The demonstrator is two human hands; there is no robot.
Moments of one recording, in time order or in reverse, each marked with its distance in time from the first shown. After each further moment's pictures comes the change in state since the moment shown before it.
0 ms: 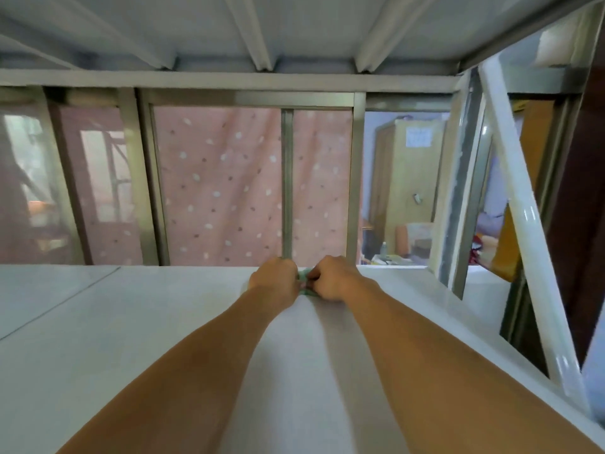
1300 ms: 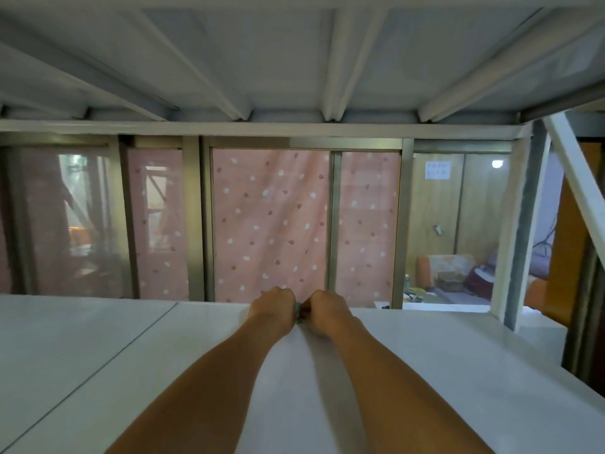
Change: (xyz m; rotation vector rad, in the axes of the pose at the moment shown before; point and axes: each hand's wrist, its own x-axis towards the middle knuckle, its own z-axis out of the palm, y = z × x) left_hand 0.030 -0.117 -0.027 0.097 -0.004 -0.060; right_hand 0.053 -0.119 0.052 0.084 0.044 0.038
